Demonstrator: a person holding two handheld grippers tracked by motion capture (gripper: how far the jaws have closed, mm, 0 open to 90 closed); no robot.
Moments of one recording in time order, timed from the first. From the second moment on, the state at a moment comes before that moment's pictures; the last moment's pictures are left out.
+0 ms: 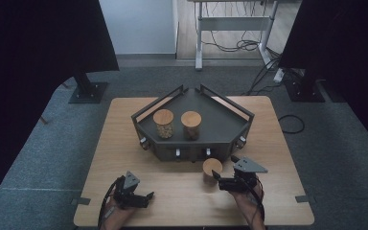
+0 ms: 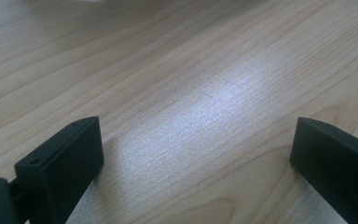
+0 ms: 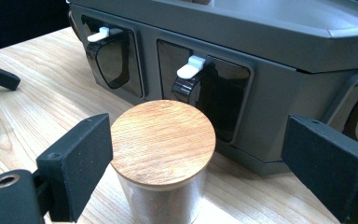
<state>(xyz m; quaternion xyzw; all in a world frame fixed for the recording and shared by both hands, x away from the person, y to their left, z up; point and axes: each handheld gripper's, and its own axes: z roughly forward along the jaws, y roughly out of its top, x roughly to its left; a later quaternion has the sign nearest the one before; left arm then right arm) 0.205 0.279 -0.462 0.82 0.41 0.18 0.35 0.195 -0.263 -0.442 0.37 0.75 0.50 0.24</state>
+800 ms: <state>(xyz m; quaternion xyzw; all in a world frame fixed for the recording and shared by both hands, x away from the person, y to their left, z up) 0.205 0.279 -0.462 0.82 0.41 0.18 0.35 0.207 -0.255 -0.449 0.37 0.75 0.50 0.23</state>
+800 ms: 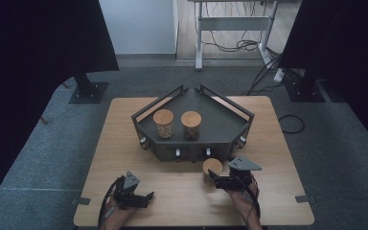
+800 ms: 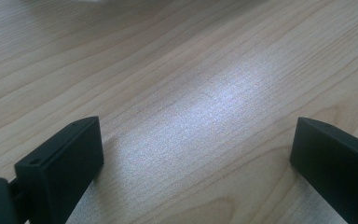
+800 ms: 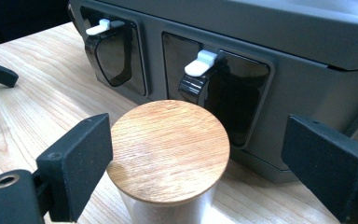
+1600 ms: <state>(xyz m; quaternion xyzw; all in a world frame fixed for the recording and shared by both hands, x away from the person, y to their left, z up) 0.206 0.279 -0.462 0.83 0.40 0.18 0.35 0.212 -0.249 -0.454 0.36 0.76 0.50 0.22</state>
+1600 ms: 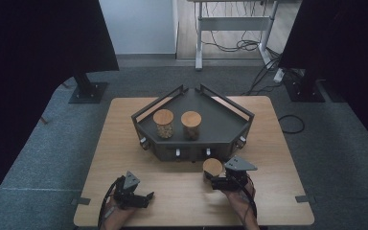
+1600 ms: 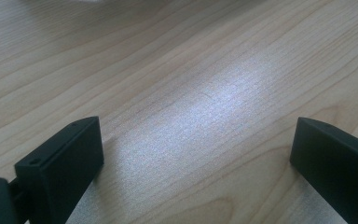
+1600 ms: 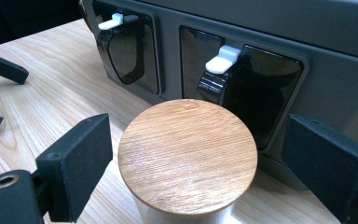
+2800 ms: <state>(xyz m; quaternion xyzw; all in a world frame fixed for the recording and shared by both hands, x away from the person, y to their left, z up) 0.206 0.279 -0.462 0.83 0.40 0.18 0.35 0.221 -0.239 -0.464 0.36 0.77 0.48 0.20</state>
